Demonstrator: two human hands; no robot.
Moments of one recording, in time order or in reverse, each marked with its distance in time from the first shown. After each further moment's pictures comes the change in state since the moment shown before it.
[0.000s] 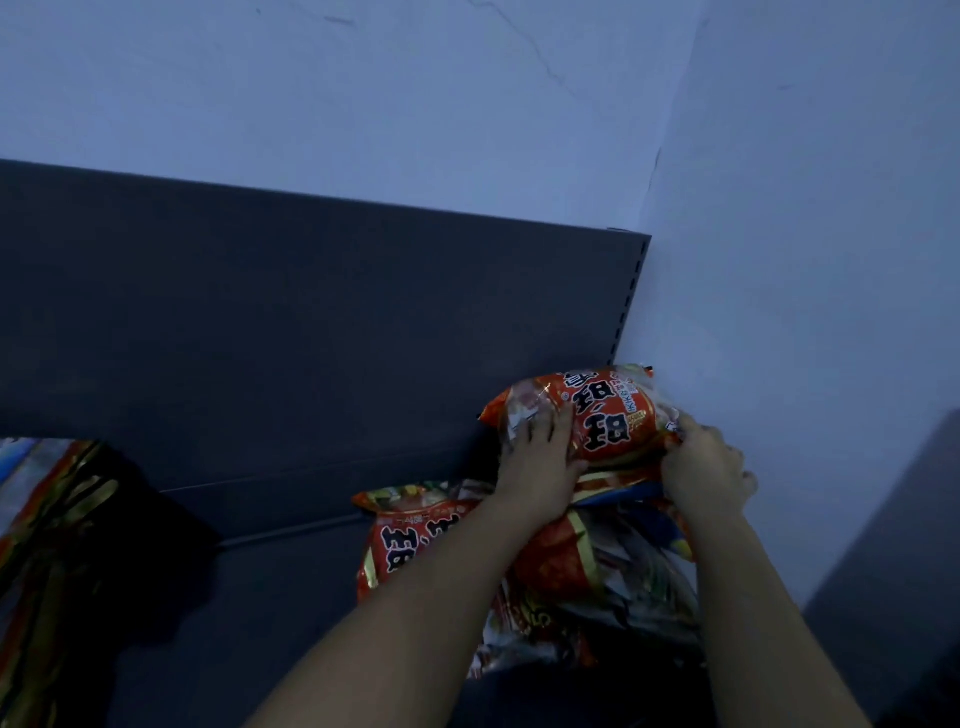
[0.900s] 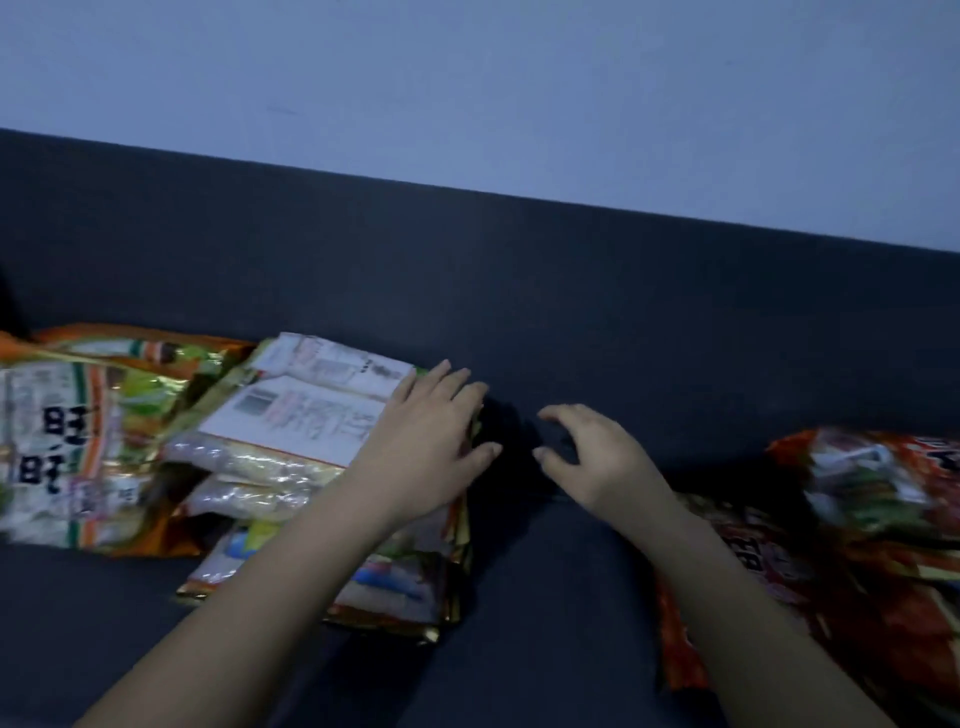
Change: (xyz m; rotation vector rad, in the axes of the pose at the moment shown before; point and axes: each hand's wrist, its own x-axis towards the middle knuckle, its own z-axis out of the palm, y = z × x) left_hand -0.307 -0.167 -0.226 0.469 0.276 -0.344; right_hand -0.240 -0.242 0.039 0.295 -0.463 -1.142
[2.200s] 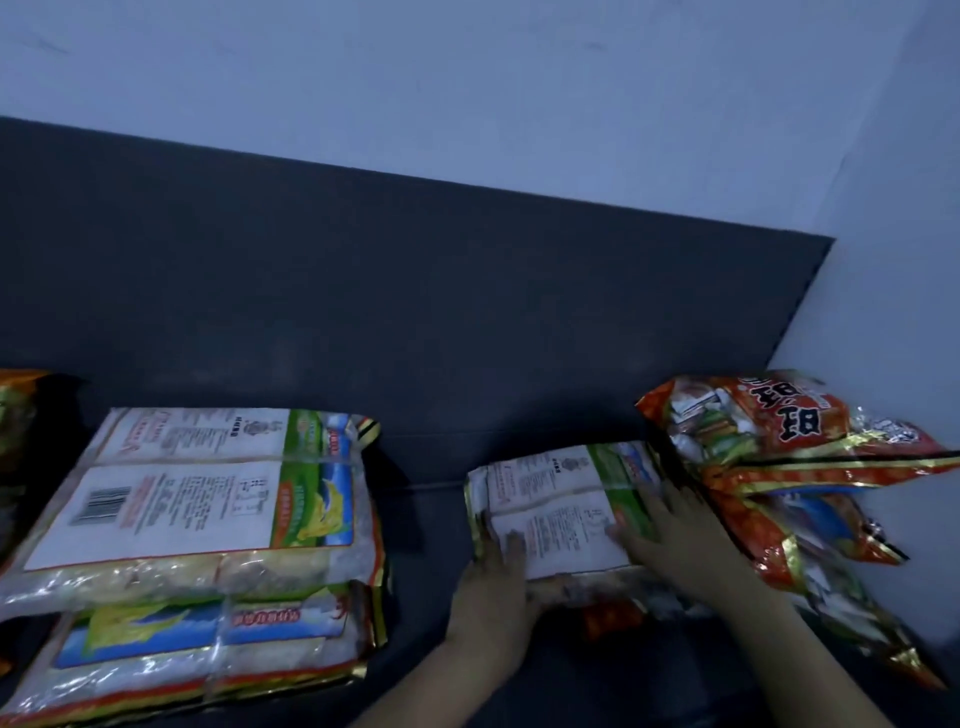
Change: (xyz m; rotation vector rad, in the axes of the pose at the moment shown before) left_hand -0.017 0.102 0.166 -0.188 -0.531 0.089; right_hand -0.110 0.128 -0.002 -0.374 -0.251 0.744
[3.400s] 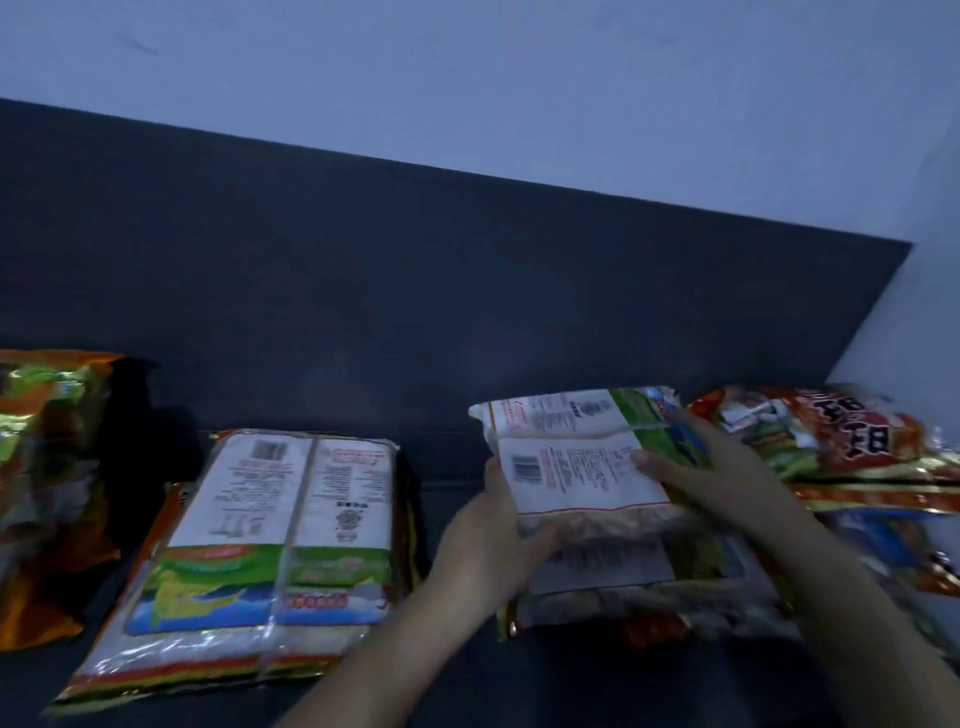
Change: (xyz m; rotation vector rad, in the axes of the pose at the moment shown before) left_hand -0.025 -0.030 -0.075 -0.675 0.338 0.071; right_hand -0.012 -0.046 -0.077 0.478 0.181 -0.137
